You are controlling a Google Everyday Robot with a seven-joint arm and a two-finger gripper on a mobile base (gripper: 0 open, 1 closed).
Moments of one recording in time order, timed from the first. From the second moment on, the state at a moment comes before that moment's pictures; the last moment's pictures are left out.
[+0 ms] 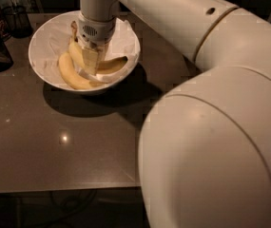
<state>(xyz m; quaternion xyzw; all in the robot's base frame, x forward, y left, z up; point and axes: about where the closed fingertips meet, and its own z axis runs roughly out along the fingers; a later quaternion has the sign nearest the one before) 0.640 0.102 0.886 -0.58 0.81 0.05 0.10</state>
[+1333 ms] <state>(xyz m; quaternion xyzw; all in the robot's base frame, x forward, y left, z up) 0.555 0.084 0.945 -0.63 0.77 -0.01 0.10</state>
